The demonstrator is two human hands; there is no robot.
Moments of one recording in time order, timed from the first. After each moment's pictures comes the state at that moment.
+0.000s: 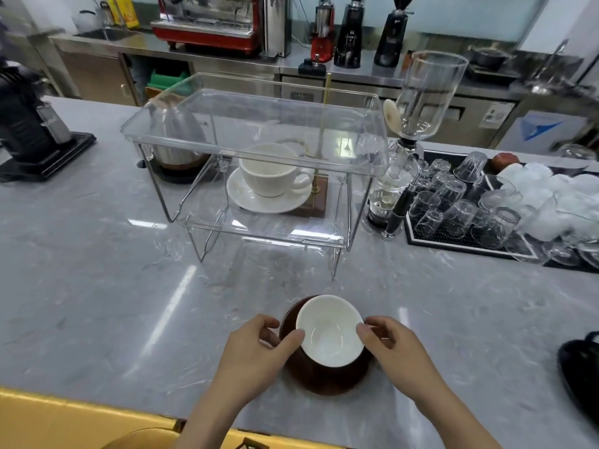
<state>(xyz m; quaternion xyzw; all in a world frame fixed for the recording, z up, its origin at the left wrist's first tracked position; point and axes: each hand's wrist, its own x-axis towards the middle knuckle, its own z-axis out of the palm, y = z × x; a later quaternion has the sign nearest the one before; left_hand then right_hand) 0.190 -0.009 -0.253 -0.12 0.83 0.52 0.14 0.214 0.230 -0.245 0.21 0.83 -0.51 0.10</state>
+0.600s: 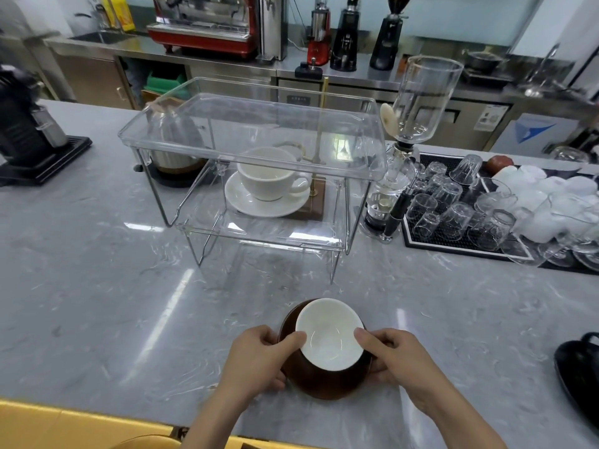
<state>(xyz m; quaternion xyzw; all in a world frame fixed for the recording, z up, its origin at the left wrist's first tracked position) 0.183 -0.002 -0.264 -0.16 0.77 0.58 0.20 0.211 0.236 -0.248 0.26 0.73 -0.62 0.15</state>
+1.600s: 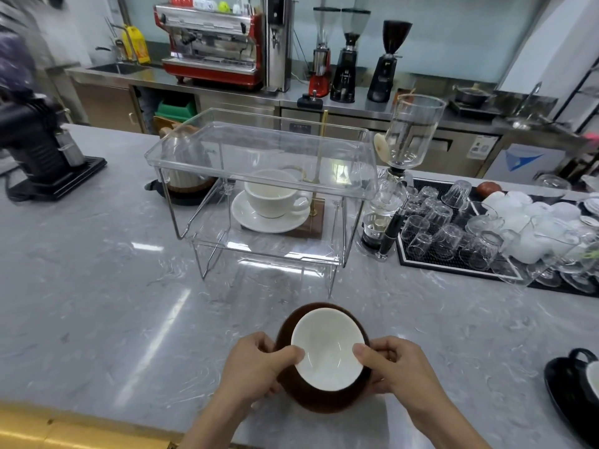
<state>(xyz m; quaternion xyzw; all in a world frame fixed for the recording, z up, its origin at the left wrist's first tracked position) 0.191 -0.005 -0.244 -0.14 0.76 0.61 0.17 0.228 0.231 -0.224 0.22 0.74 -0.63 0.08</state>
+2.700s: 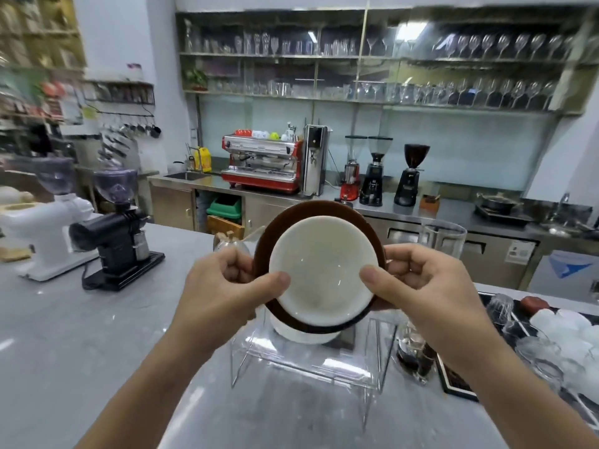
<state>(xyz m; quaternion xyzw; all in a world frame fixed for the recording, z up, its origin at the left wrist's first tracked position) 0.133 -0.076 -0.003 0.07 0.74 0.65 -0.17 0.142 0.173 0.019 -0.14 0.75 -0.62 -0.15</state>
